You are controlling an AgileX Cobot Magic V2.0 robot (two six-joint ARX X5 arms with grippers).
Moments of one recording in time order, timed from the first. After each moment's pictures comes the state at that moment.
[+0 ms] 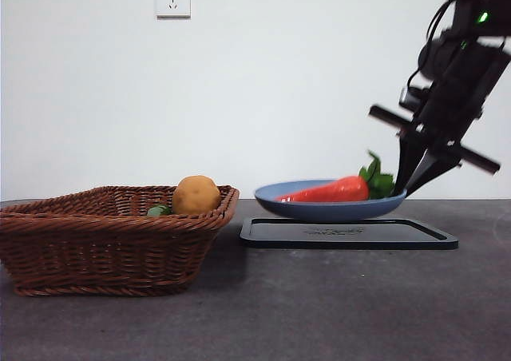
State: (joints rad) left arm -0.98 1.01 1.27 -0.91 -0.16 -0.18; right arm 0.09 2.02 1.58 -0.77 -0.41 0.24
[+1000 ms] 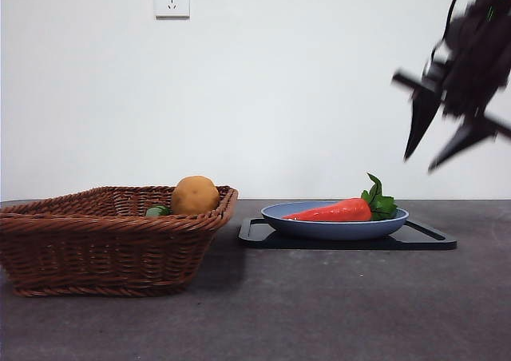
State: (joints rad) left arm -0.96 1.02 1.27 -0.90 -0.37 -0.14; right arm 0.02 1.91 1.62 -0.92 -0.47 0.21
